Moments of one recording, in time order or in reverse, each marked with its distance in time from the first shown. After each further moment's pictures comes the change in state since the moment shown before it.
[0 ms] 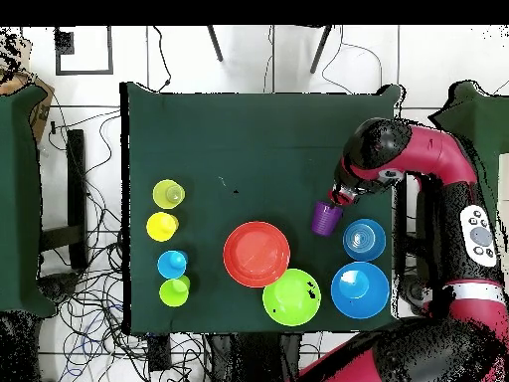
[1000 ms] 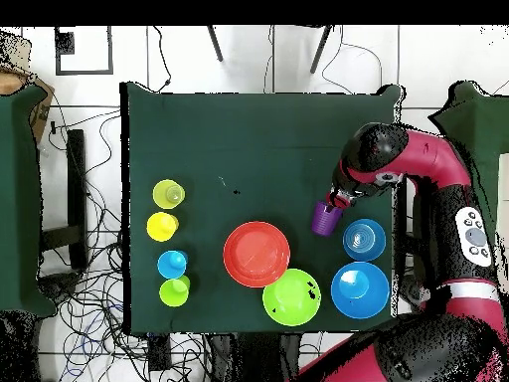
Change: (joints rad) arm -0.007 0.032 -0.001 0.000 0.000 0.000 0.000
